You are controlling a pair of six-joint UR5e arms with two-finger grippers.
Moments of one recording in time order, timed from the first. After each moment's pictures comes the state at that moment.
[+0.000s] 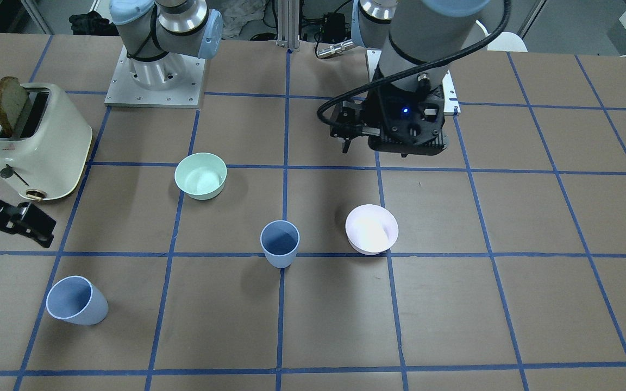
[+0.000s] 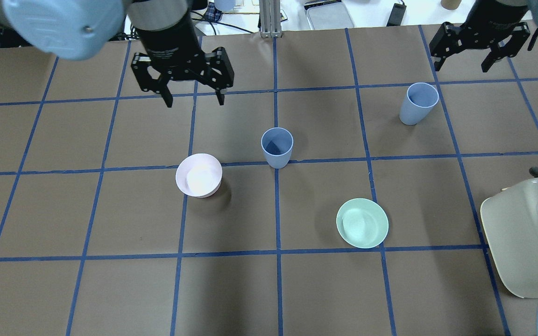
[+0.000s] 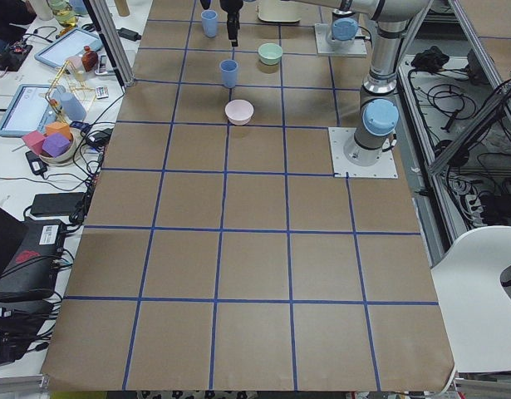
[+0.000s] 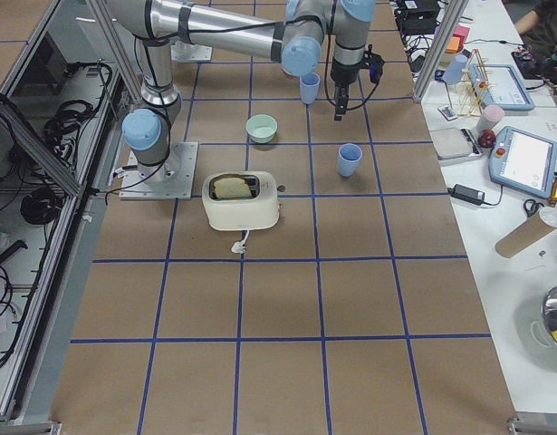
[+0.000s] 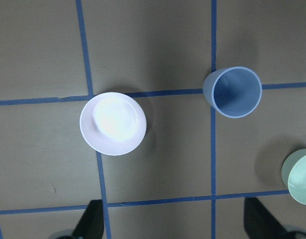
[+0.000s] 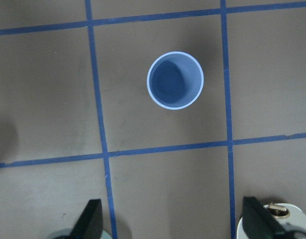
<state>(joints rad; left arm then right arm) -1.70 -1.69 -1.40 -1.67 1.52 -0.10 1.31 -1.25 1.42 -1.79 -1.59 -0.14</state>
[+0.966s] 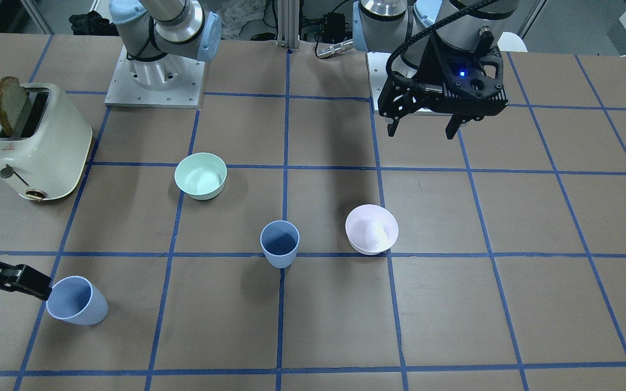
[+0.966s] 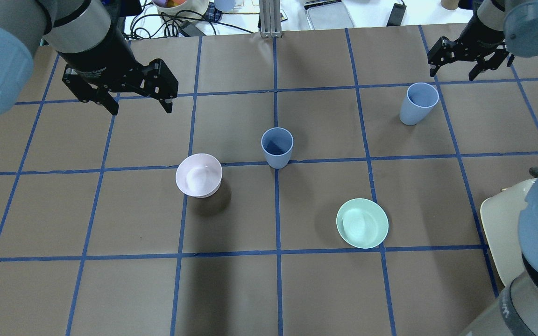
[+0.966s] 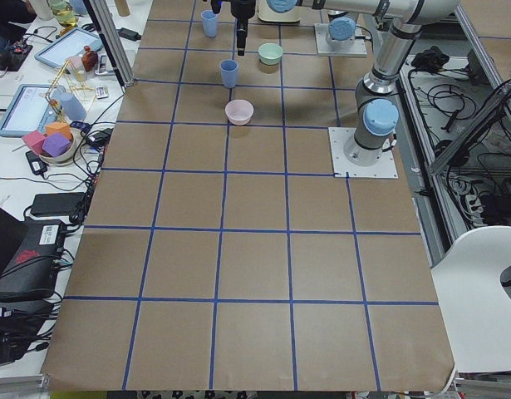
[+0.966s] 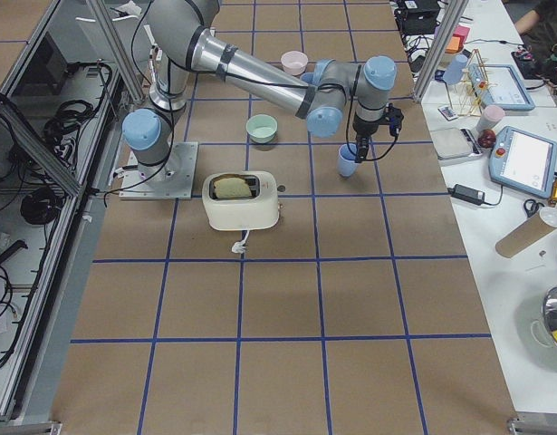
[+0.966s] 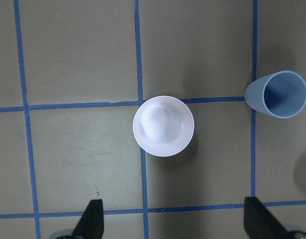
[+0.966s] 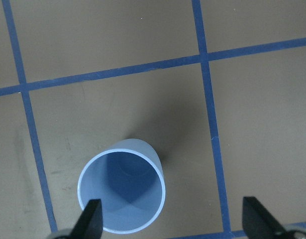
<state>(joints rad) -1.63 -1.56 -1.54 -1.56 1.56 -0.04 1.28 -1.12 1.42 -1.92 -1.51 -0.14</state>
